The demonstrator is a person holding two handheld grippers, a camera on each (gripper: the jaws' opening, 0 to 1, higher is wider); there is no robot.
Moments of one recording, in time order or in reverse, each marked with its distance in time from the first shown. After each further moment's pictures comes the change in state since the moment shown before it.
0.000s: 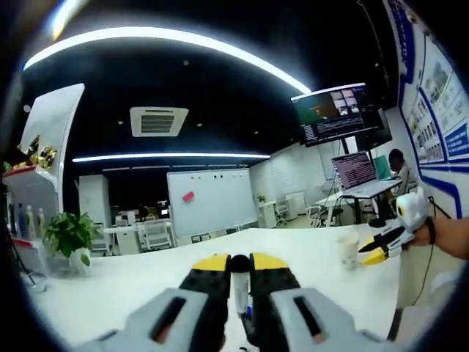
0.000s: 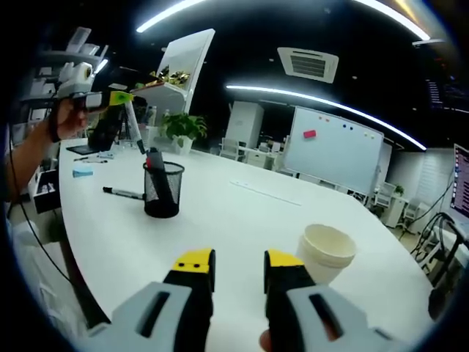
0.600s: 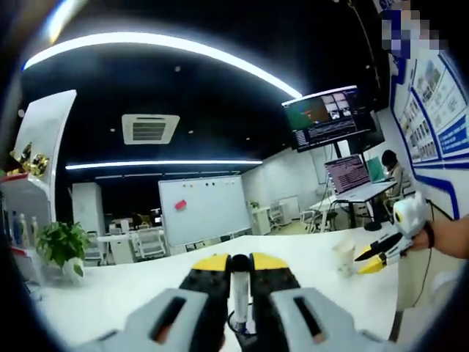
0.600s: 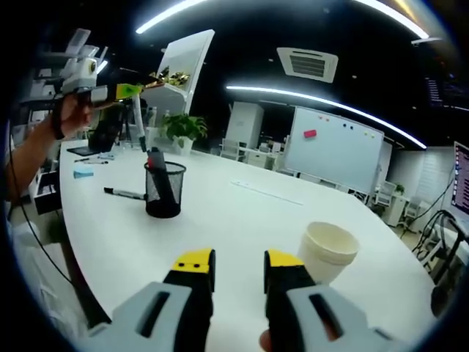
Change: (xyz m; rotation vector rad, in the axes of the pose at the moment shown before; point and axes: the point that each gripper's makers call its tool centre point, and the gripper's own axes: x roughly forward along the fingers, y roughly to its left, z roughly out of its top) left arm 0.015 -0.014 0.014 0.017 -0.041 -0.046; right arm 0.000 0.000 -0.004 0.010 -0.001 0.001
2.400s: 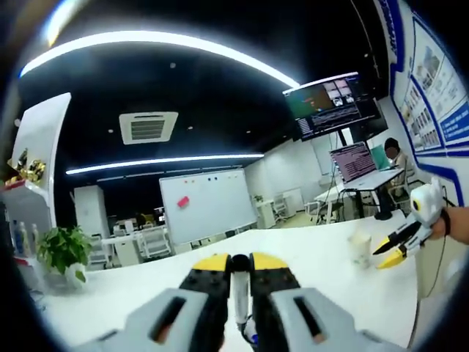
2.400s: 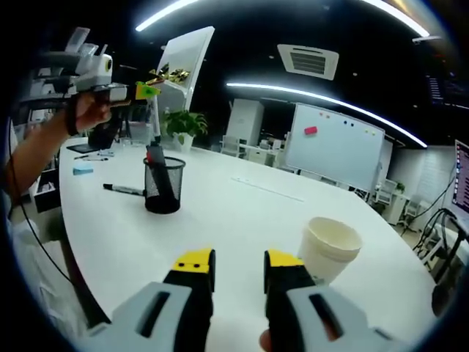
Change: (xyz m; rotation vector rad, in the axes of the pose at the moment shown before) left arm 0.036 0.015 -0.019 0.047 0.041 0.016; right arm 0.003 0.000 -0.005 -0.003 0.019 -0.001
